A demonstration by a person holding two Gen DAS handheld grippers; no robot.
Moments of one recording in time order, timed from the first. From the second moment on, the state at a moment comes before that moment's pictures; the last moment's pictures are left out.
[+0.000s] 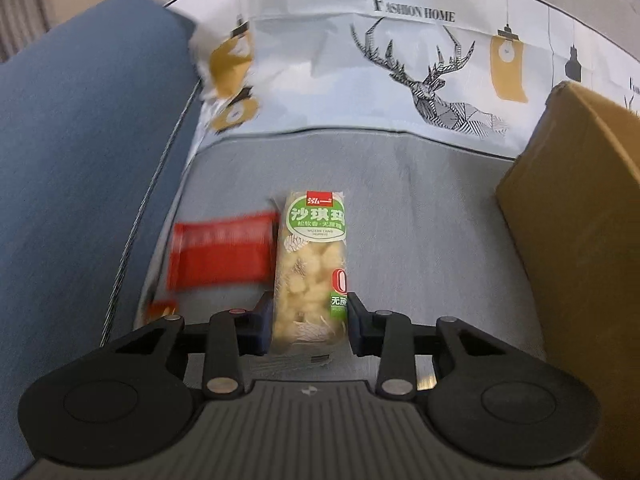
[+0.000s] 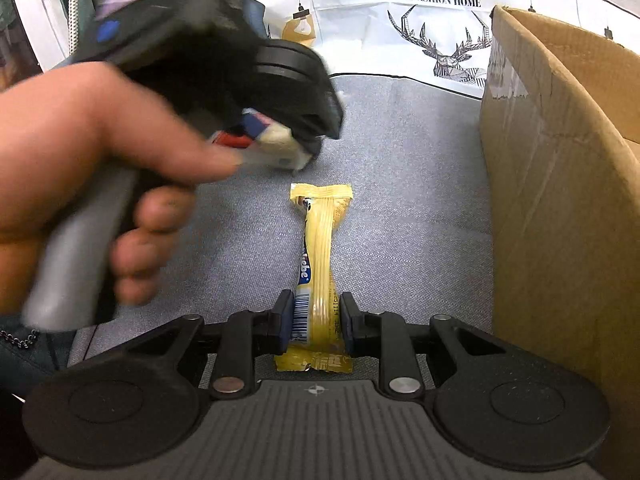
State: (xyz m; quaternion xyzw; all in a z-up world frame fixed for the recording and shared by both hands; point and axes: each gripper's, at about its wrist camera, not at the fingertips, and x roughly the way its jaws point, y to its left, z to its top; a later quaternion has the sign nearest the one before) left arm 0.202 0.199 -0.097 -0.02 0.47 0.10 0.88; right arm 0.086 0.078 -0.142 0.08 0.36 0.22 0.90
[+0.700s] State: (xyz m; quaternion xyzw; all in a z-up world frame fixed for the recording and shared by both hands) left arm 0.120 0.195 -0.085 -0.11 0.52 0.11 0.84; right arm 0.058 0.067 -0.132 0.07 0.34 0.26 0.90
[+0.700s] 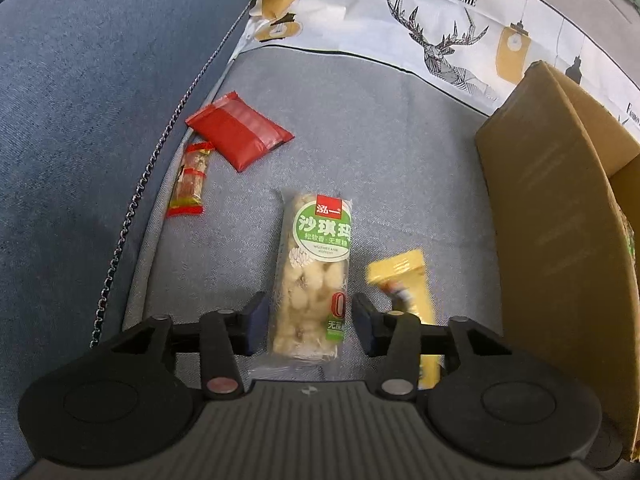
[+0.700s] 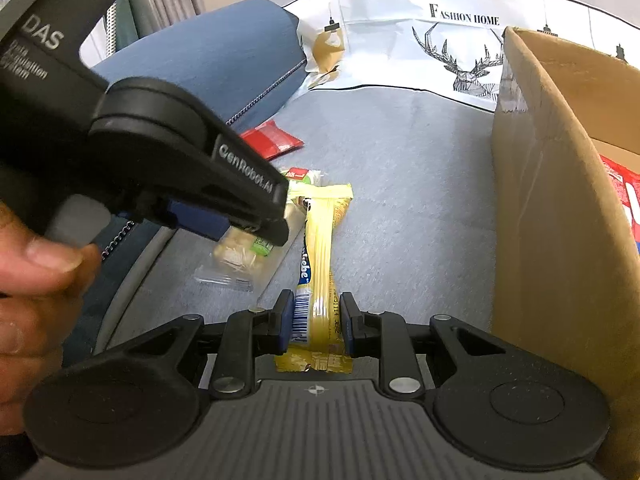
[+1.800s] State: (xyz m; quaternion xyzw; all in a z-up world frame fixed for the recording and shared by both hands) left arm 0.129 0.194 -0.100 -0.11 0.54 0.11 0.83; right arm 0.071 0.069 -0.138 0.07 0.35 0.25 0.90
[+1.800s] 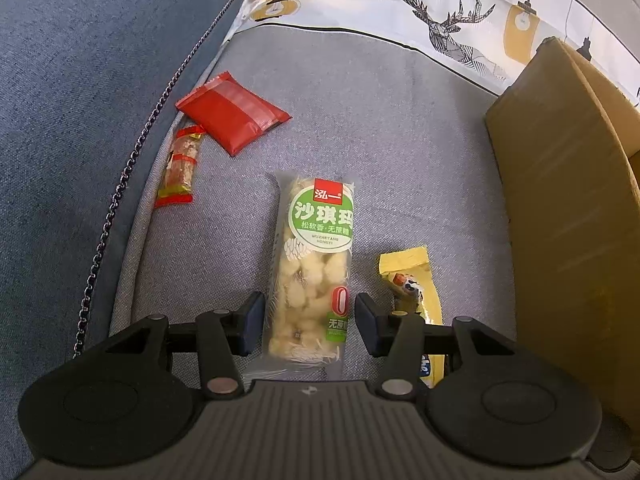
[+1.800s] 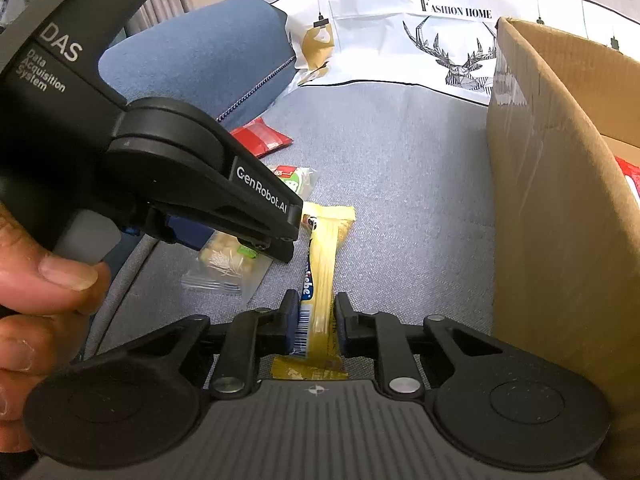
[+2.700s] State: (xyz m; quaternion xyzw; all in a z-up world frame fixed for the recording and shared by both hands) left arm 0.059 0.196 -0.024 -0.17 0.34 0.11 0.92; right arm 0.006 0.041 -0.097 0.08 0.21 0.27 0.94
